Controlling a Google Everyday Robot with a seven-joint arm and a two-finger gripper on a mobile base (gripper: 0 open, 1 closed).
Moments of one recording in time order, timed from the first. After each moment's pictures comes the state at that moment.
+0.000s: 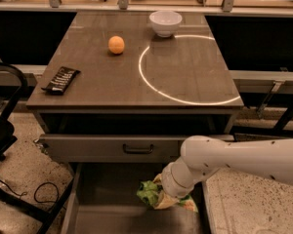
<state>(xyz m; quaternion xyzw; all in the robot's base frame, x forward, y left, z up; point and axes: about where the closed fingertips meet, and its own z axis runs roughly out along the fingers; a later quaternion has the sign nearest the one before) 0.401 -0.046 0.539 -0.74 0.63 0.17 0.16</state>
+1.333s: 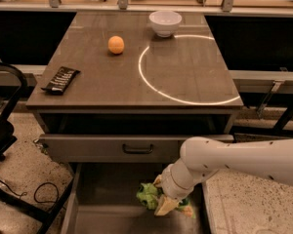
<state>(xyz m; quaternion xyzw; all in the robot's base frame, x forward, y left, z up) 0.400 -0.043 0.533 -0.74 0.63 0.18 0.16</state>
